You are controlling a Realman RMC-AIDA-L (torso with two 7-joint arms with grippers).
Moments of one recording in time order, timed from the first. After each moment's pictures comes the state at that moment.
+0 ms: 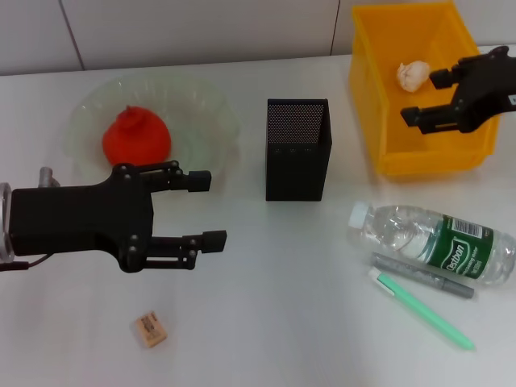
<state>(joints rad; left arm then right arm) -0.44 -2.07 1.01 0.92 1.74 1.74 -1.40 0.35 2.08 -1.08 -1.73 -2.37 -1.51 2.21</state>
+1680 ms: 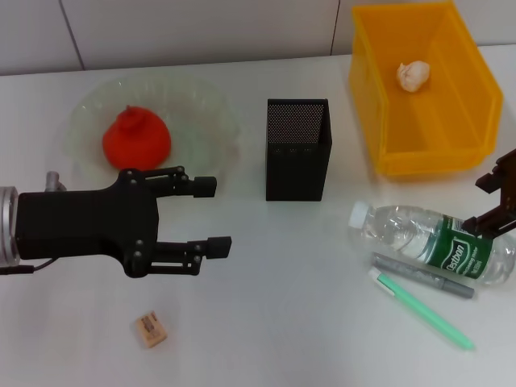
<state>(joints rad) -0.44 -2.07 1.03 0.90 1.74 1.74 -1.39 0.50 2.08 -1.07 -1.68 -2.70 -1.91 2.12</state>
